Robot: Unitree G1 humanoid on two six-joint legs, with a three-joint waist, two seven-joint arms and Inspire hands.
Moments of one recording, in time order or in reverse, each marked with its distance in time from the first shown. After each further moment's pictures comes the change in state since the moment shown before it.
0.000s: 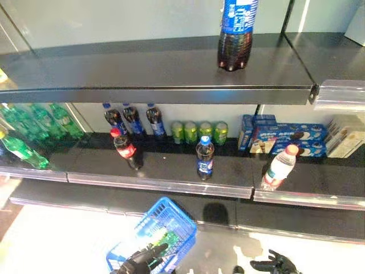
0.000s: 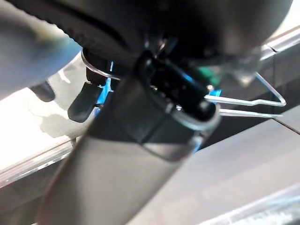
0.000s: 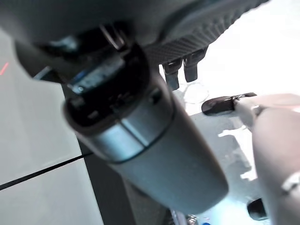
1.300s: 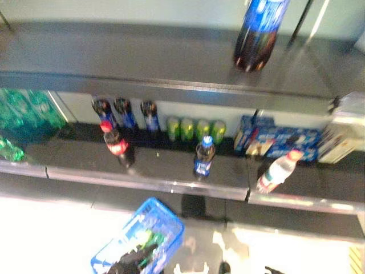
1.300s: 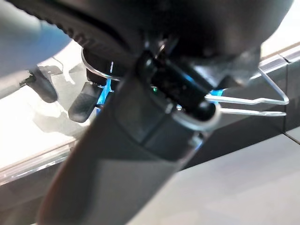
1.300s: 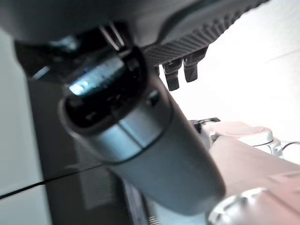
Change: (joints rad) left arm -0.070 0.063 0.027 -0.001 -0.043 -0.028 -0.002; right arm -0.040 0.043 0.006 0.037 -0.025 0.048 -0.007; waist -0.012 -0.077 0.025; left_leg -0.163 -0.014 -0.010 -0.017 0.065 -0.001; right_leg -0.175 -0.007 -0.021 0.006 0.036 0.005
